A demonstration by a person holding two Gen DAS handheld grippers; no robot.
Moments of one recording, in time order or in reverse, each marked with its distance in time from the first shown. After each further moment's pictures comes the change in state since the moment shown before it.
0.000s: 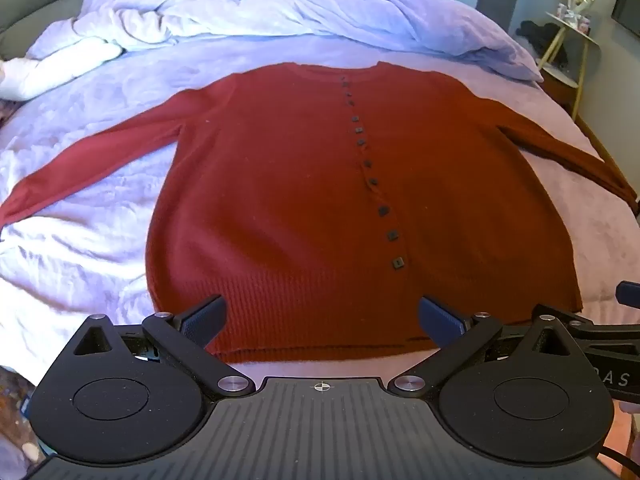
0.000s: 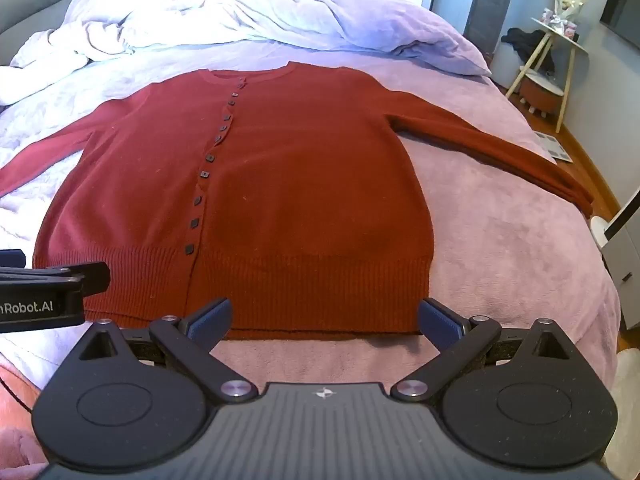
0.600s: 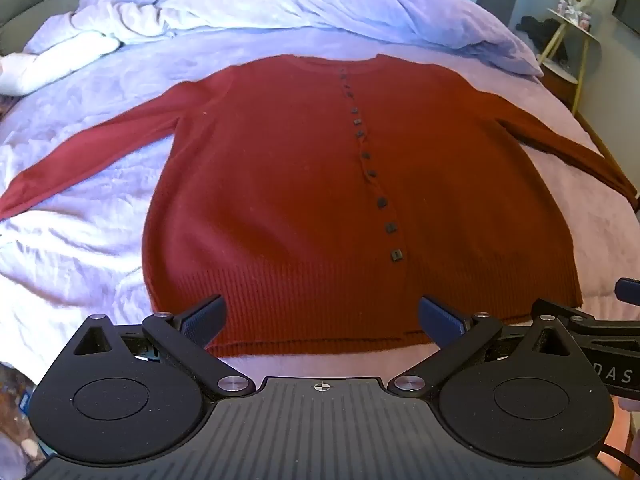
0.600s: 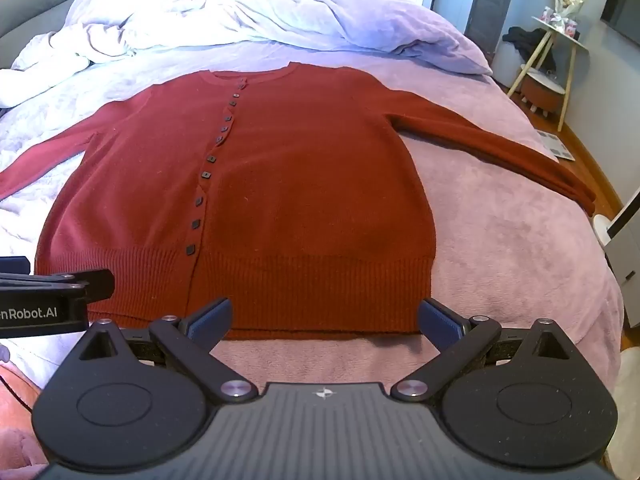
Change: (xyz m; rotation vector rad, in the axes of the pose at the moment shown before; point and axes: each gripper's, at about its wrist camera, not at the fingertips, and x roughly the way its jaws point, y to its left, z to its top) left arm 0.008 -0.002 -0.003 0.000 0.021 -0.003; right arm -0.002 -0.002 -0.001 0.004 -0.006 0.001
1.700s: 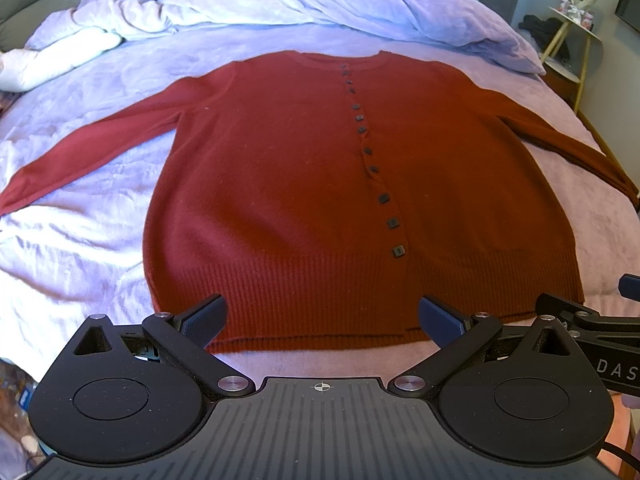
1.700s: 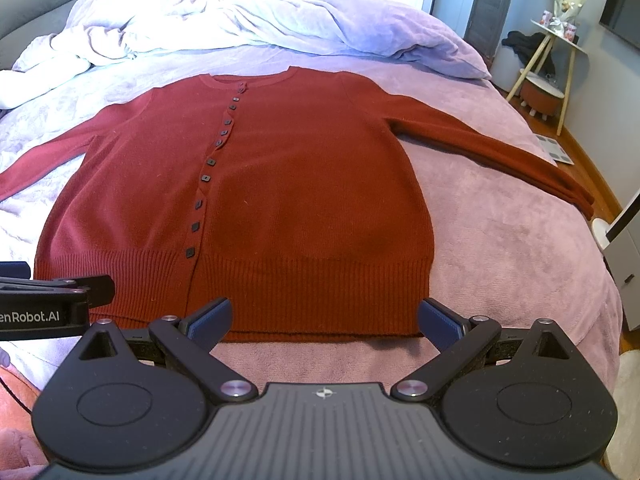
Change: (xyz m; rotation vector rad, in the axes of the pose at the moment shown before) left arm 0.000 0.002 -0.003 -0.001 0.008 0.003; right arm -0.002 0.001 0.000 0.001 -0.009 0.002
